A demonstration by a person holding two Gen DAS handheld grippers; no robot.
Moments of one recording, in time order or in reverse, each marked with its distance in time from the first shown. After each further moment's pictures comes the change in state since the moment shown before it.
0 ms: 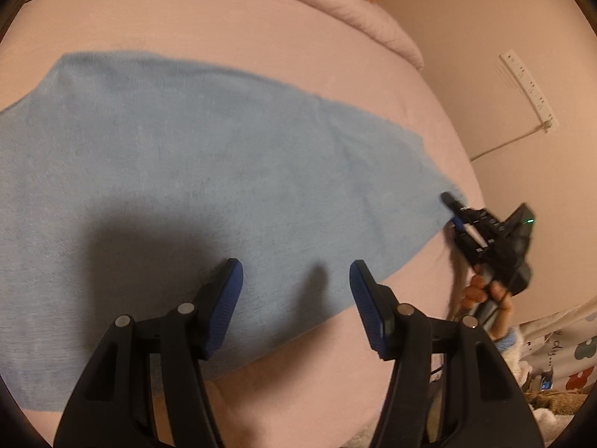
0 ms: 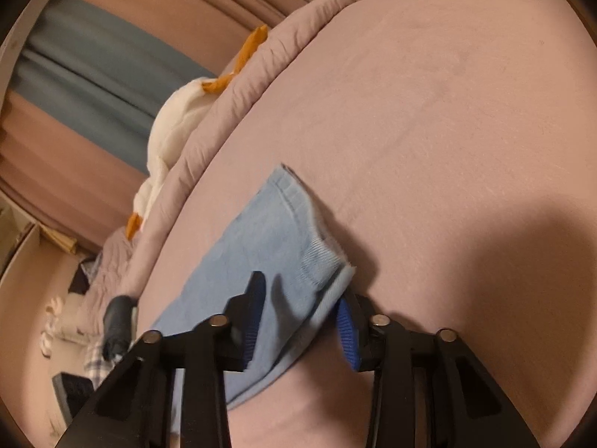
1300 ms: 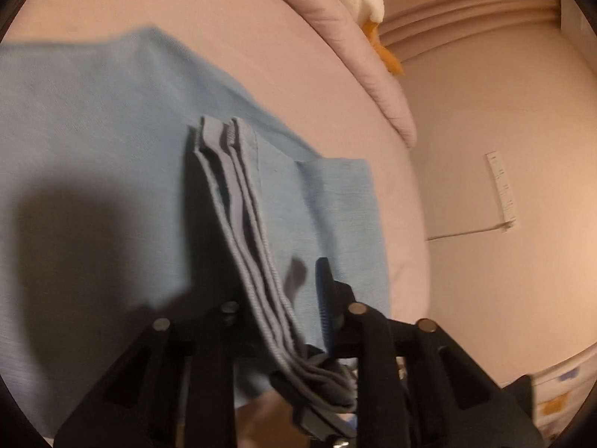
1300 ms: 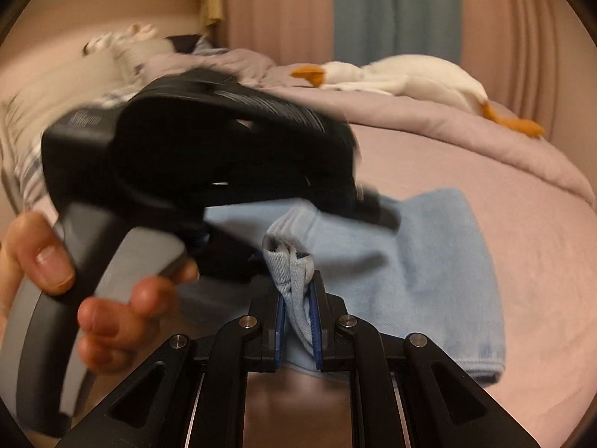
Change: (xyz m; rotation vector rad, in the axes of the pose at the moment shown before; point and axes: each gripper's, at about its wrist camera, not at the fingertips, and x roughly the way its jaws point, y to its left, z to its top) left arm -0.045 0.059 0.006 -0.306 -0.146 -0.208; right arm 0.044 0.259 -0.224 -1.100 0.100 0.068
